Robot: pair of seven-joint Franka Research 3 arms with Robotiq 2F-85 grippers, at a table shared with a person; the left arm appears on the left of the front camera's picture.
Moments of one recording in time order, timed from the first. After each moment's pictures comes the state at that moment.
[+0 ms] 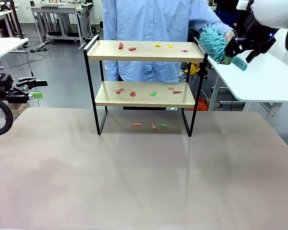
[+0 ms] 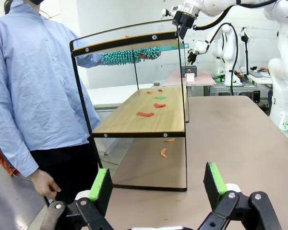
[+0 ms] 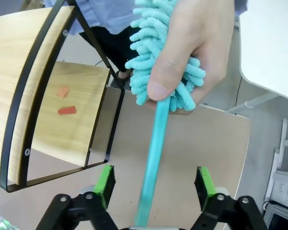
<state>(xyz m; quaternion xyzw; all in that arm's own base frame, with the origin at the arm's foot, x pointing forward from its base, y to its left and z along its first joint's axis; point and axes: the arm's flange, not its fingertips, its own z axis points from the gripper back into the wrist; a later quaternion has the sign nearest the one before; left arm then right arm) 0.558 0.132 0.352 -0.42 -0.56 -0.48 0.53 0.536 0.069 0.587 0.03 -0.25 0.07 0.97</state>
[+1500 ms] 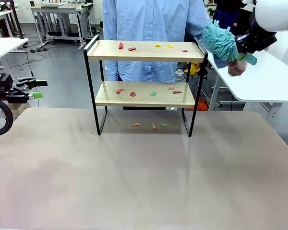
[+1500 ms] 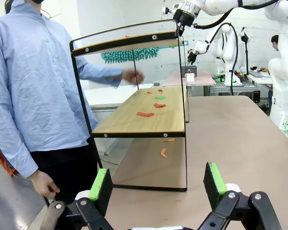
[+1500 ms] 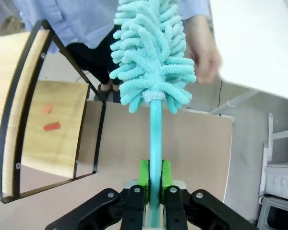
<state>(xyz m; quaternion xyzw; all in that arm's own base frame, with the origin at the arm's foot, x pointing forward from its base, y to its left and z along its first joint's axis) 0.558 0.132 0.352 -0.42 -0.56 -0.48 0.53 0.532 0.066 0.596 -0.01 -0.27 0.03 0.96</state>
